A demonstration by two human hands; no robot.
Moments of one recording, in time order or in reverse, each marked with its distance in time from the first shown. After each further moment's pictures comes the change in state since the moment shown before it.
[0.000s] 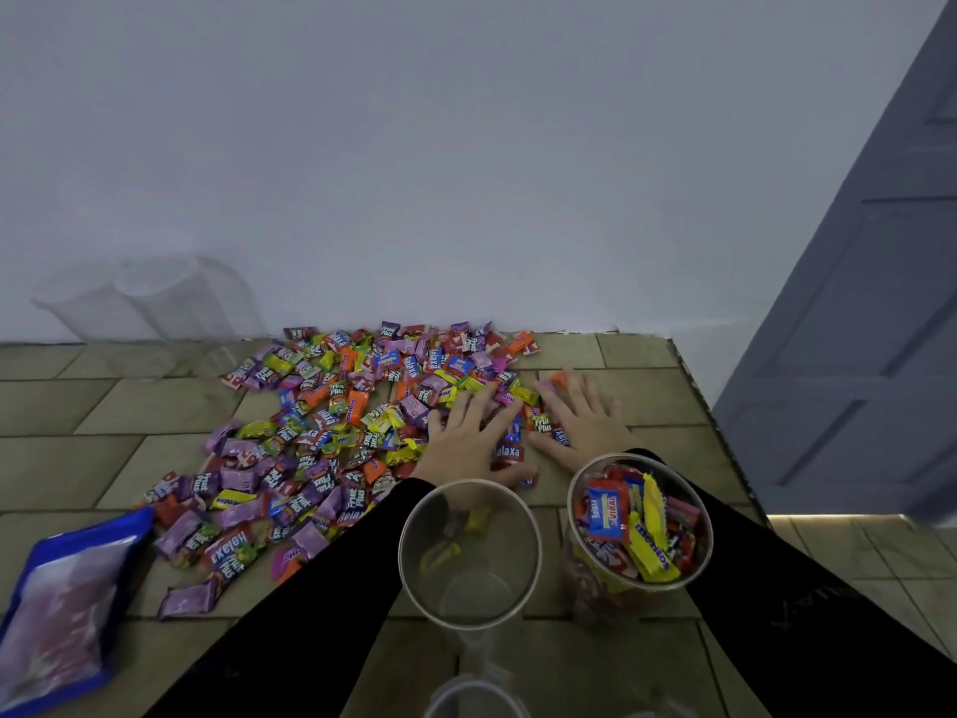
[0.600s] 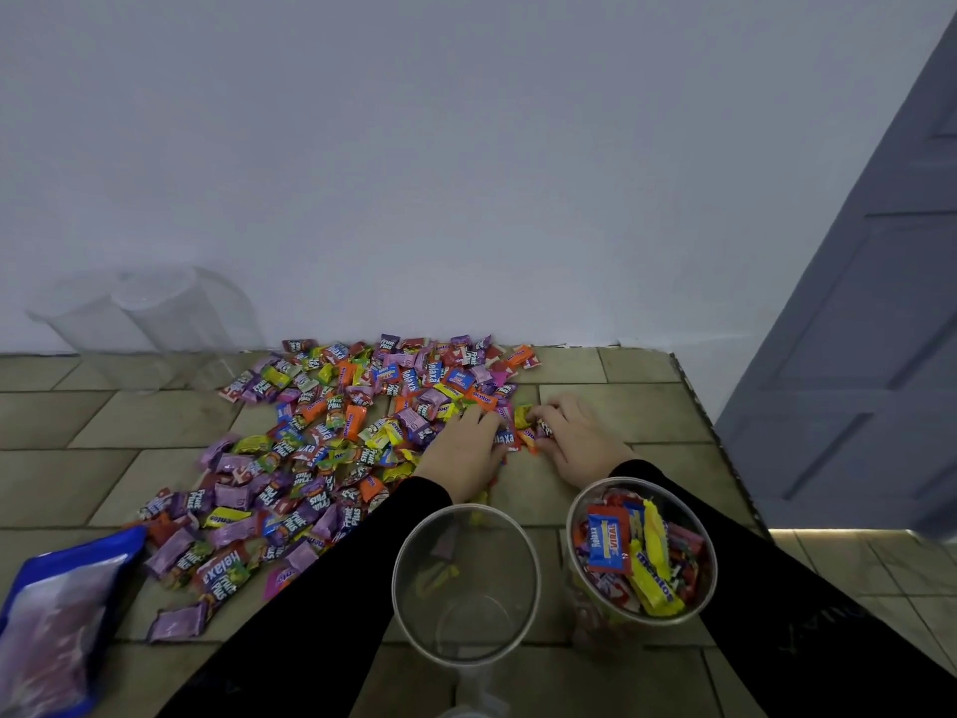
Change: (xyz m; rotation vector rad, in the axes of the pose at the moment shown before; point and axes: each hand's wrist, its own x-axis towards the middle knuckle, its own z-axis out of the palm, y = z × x) left_hand 0.019 0.000 -0.015 -0.150 0.073 -0.006; right_hand 0.010 0.000 0.000 0.141 0.097 -0.148
